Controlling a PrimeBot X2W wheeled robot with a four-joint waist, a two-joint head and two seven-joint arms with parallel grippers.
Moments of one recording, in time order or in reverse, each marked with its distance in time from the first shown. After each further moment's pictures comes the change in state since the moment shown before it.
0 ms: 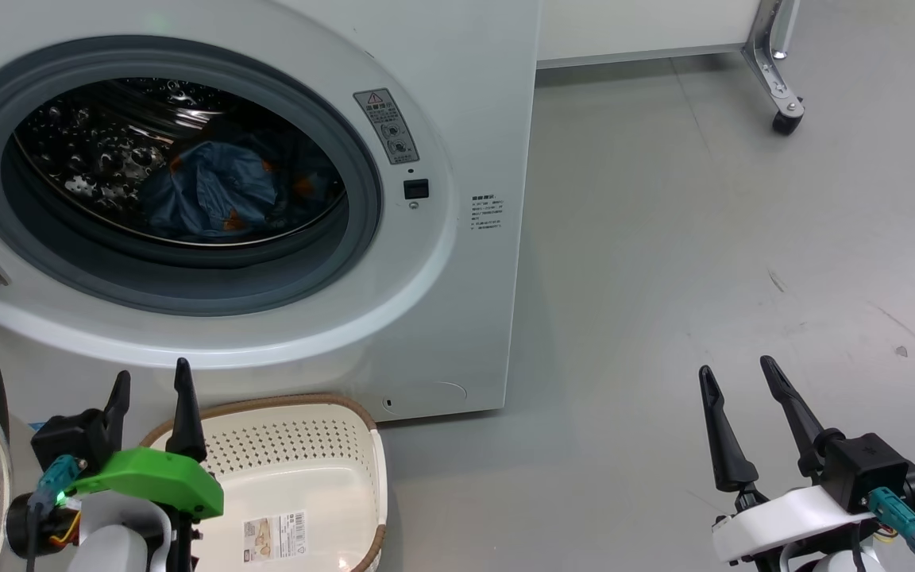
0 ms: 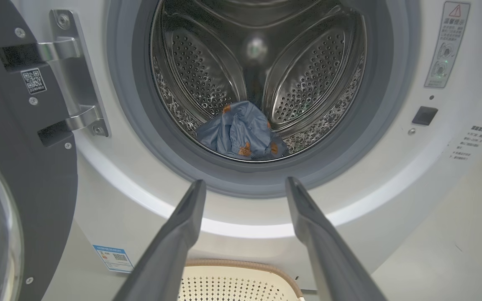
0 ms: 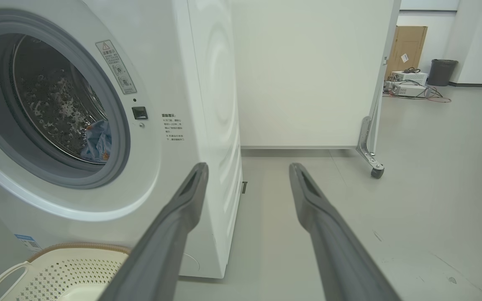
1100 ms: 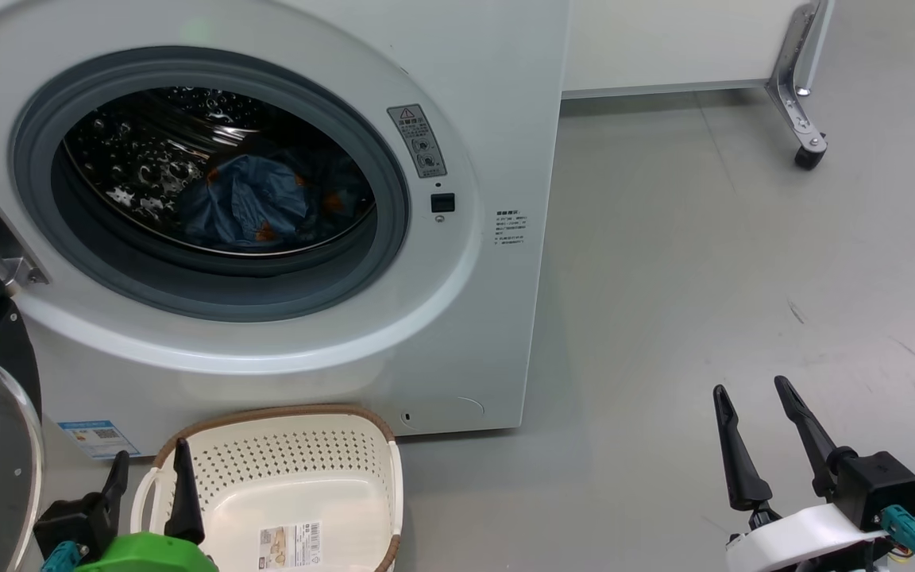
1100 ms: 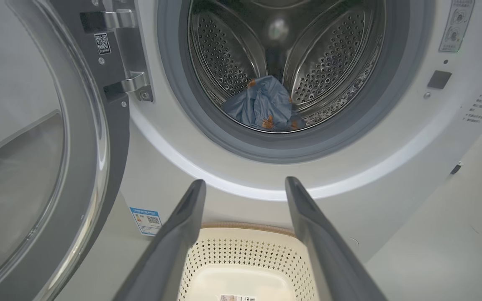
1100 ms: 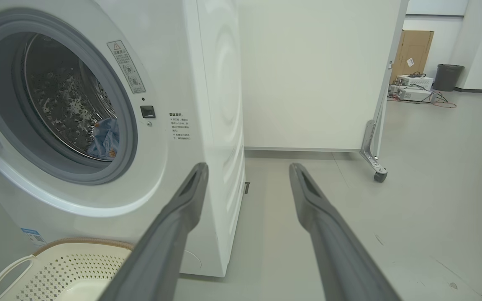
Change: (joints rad) left arm 0.215 -0.002 0.009 -0.127 0.019 0.001 0.000; right arm 0.042 -0.016 -0.018 -0.004 0.004 0.000 0.000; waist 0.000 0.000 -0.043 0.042
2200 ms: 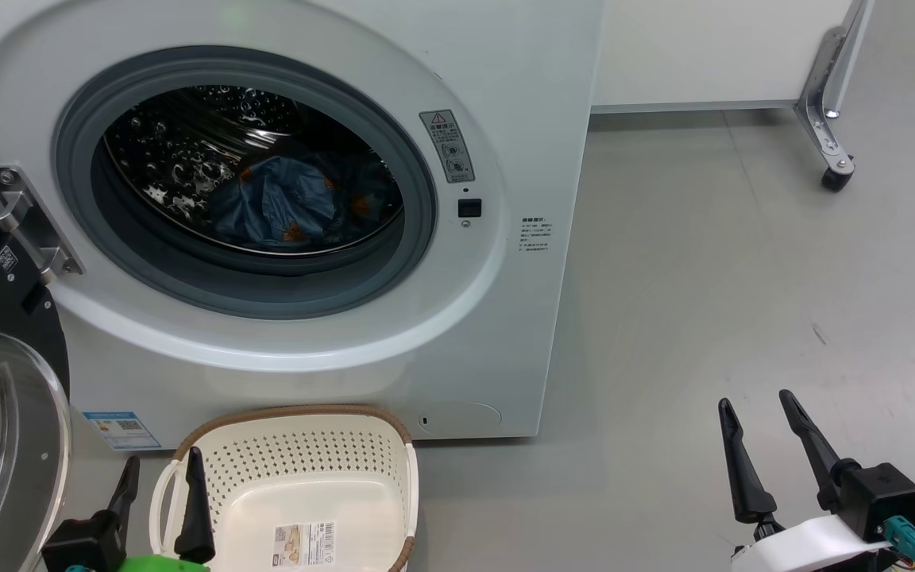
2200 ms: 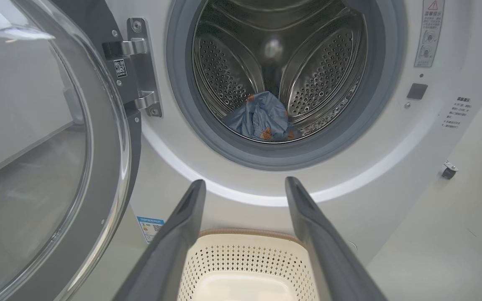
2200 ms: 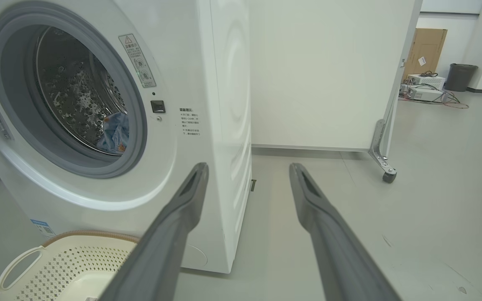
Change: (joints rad) left arm 0.085 0.000 -0.025 -0.134 0.024 0.001 0.000; right arm 0.023 -0.005 -0.008 0.007 0.000 0.000 0.000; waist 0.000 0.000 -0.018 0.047
